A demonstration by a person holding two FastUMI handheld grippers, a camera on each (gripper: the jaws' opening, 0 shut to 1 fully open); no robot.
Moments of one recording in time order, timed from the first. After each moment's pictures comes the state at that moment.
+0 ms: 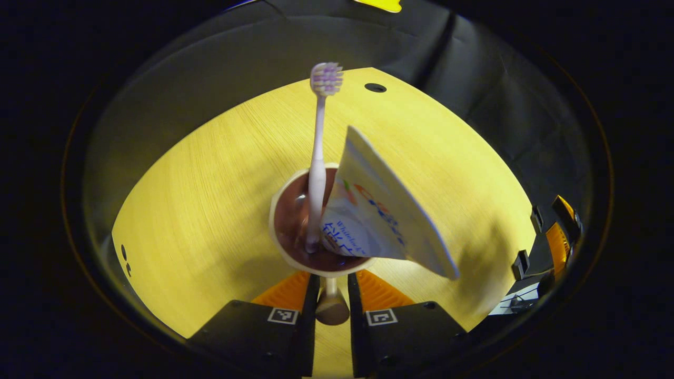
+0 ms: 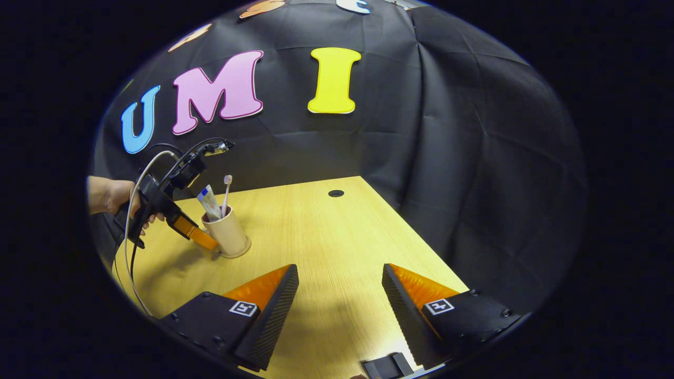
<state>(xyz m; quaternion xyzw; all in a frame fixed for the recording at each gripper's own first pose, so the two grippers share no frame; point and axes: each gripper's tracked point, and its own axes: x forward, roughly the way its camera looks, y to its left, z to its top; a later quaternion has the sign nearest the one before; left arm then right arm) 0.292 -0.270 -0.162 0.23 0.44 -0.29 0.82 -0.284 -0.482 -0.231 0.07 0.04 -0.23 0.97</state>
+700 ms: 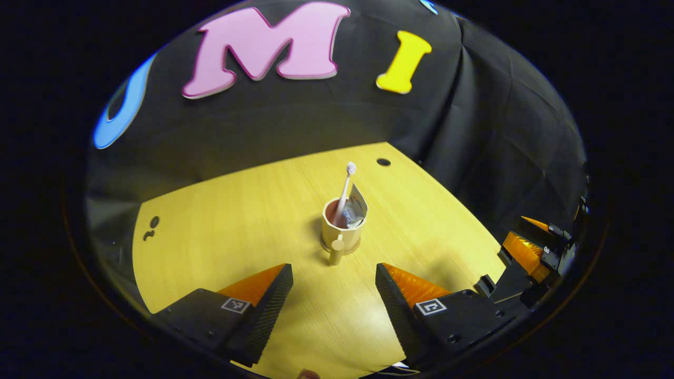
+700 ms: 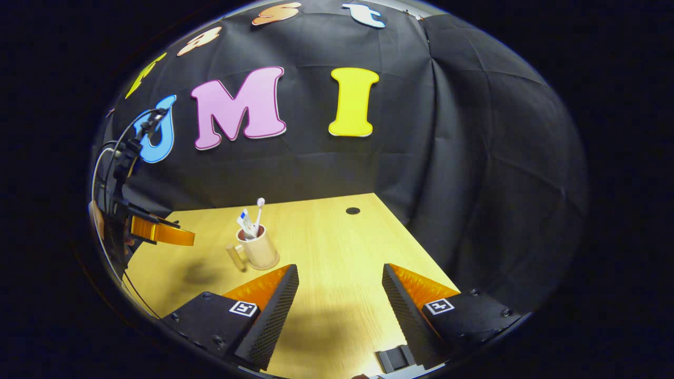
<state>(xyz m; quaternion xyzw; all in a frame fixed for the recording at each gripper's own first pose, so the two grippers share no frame) 0.170 -0.189 -0.021 0.09 0.25 -0.24 0.93 -0.317 -0.417 -0.151 0.05 0.01 -0.21 0.98</state>
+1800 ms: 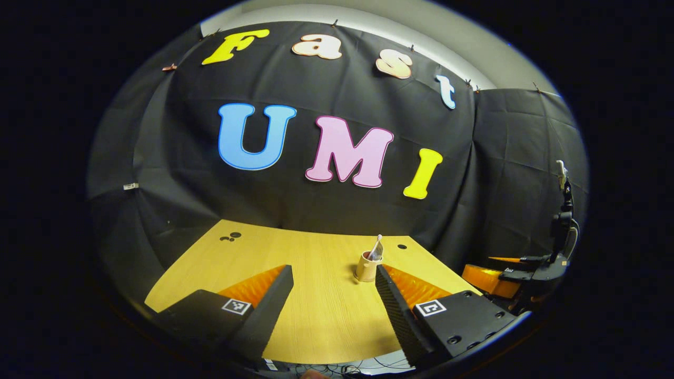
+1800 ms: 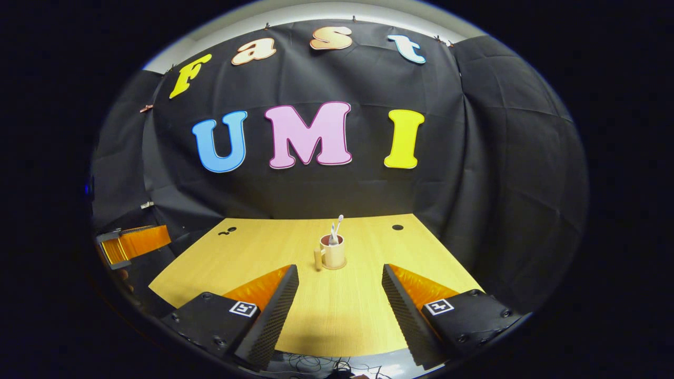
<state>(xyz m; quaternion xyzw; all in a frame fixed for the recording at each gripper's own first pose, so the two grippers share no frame) -0.061 -0.027 0.037 -0.05 -0.01 -0.14 0.99 -0.151 -0.066 0.011 0.02 -0.04 -0.14 0.99</state>
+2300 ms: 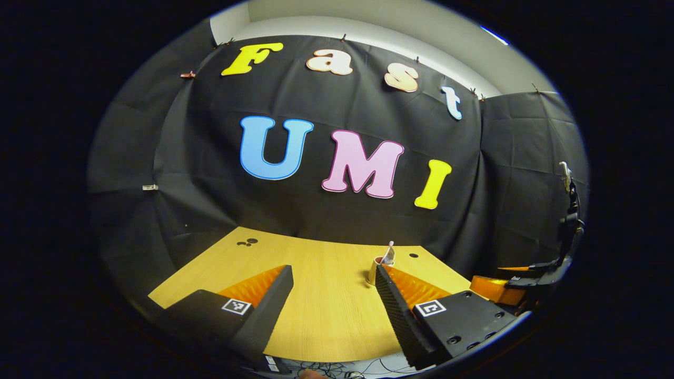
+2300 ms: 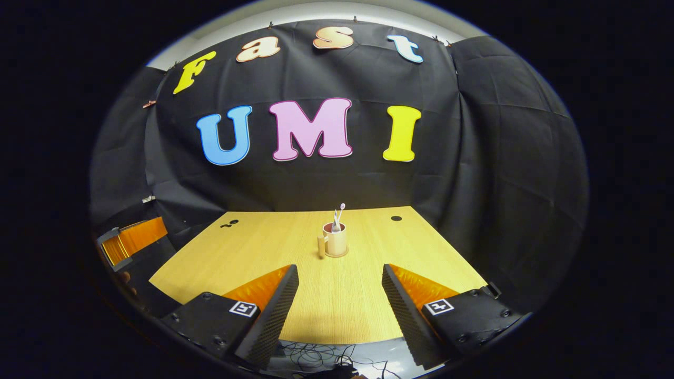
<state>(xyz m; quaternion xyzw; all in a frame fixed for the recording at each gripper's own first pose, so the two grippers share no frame) -0.087 -0.015 0.023 -0.05 -0.05 -0.12 0.99 -0.175 -0.043 -0.016 0.02 -0.03 -0.14 0.99</state>
